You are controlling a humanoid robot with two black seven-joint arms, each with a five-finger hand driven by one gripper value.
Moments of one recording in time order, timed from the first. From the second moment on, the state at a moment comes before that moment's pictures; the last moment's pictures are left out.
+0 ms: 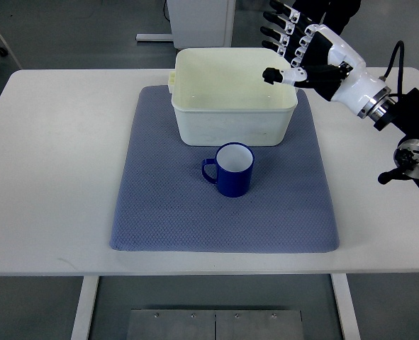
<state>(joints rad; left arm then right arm) -0.04 0.00 -0.10 -0.15 0.08 0.06 -0.04 0.74 -0.40 0.87 1.29 -0.61 0.28 0.17</state>
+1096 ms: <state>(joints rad) -0.04 0.00 -0.10 -0.15 0.08 0.06 -0.04 0.74 -0.39 0.59 1.26 -0.74 0.28 0.23</state>
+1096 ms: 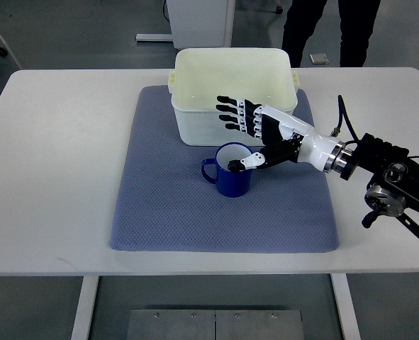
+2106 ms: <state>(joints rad) -0.04 0.00 -0.10 -0.15 0.08 0.06 -0.04 0.73 -0.28 0.52 1.07 -0.74 0.21 0.33</state>
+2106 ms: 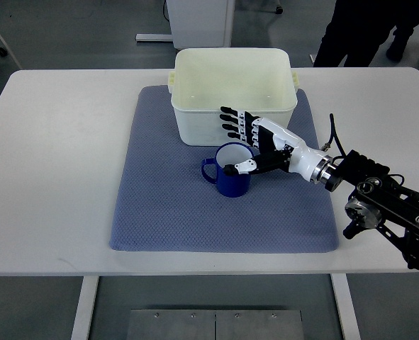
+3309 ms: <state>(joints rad) -0.04 0.00 -0.10 -0.15 0.08 0.06 -0.04 0.70 -0.18 0.39 0.88 -0.73 0.14 0.46</state>
